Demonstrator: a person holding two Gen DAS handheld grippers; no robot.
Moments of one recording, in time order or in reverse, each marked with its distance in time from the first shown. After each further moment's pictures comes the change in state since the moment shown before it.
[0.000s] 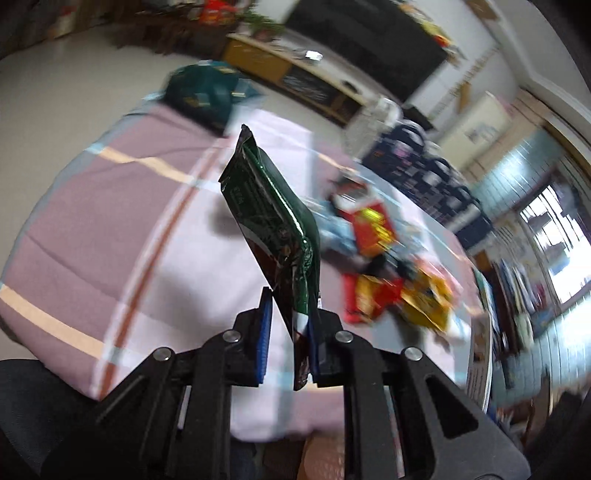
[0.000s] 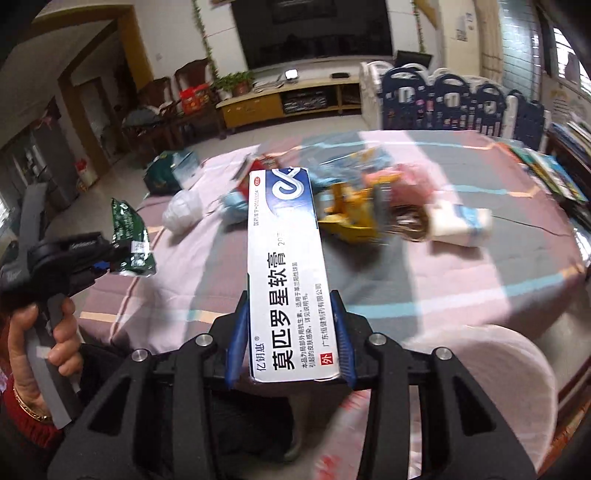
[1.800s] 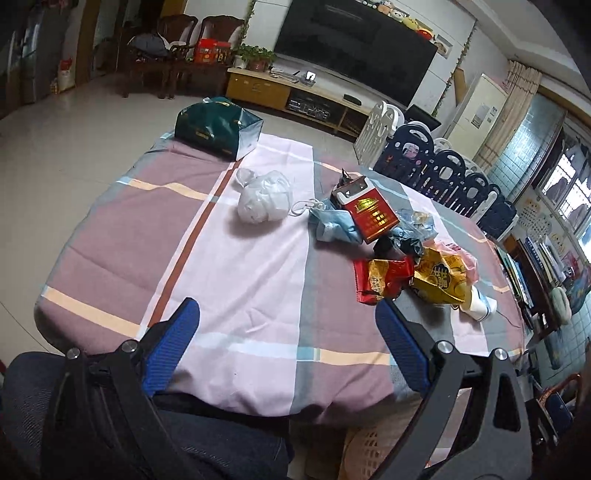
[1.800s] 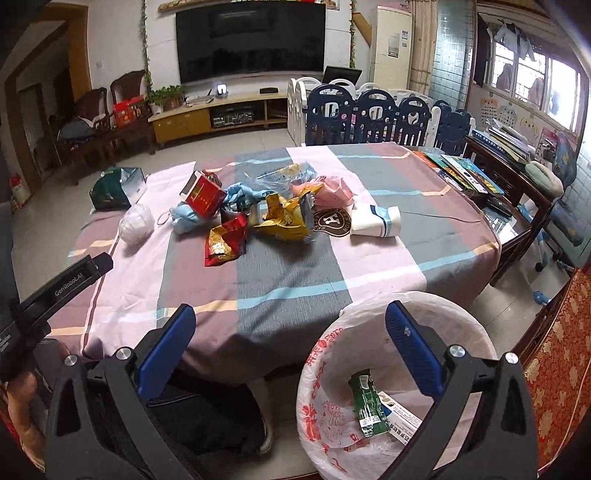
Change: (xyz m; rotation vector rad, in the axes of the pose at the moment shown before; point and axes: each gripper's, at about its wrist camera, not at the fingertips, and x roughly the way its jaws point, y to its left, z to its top) left arm -0.006 -0.009 -0.013 0.095 -0.123 0.182; right arm -0.027 0.053 -0.016 0.039 -0.042 -0.317
